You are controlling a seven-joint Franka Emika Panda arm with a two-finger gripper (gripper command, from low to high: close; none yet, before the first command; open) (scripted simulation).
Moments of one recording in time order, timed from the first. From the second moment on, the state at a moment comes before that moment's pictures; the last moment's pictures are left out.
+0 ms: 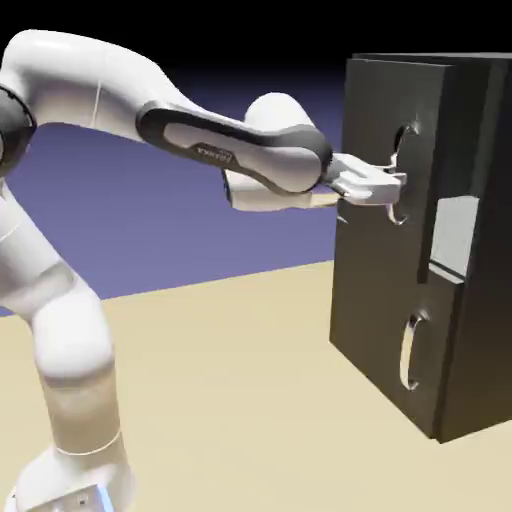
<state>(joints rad) -0.11 -0.48 -0.01 -2.32 -2.84 2.86 0.49</state>
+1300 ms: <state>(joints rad) -0.35 -1.15 0.60 -2.75 -1.16 2.53 -0.63</state>
